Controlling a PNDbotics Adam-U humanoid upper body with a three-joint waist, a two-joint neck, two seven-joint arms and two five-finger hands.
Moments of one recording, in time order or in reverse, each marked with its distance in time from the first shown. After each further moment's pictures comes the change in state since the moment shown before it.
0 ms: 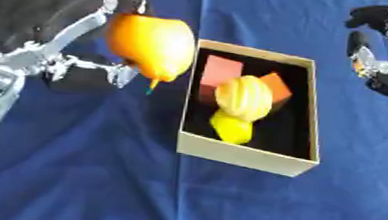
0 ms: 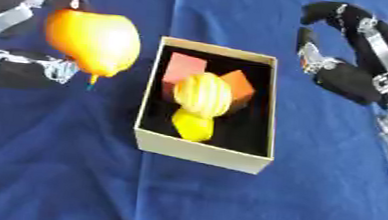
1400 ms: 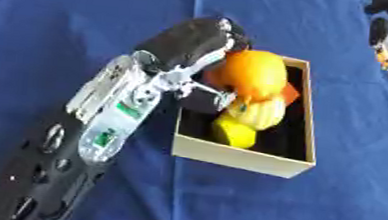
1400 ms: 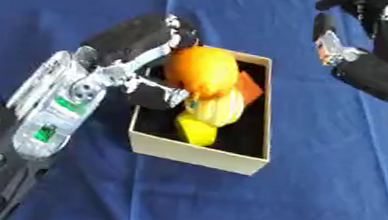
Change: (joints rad) left arm -0.088 -0.356 -0.075 0.484 -0.204 -0.067 0.078; right arm -0.081 0.025 0.000 0.000 -0.035 -0.024 0.023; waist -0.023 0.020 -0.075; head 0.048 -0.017
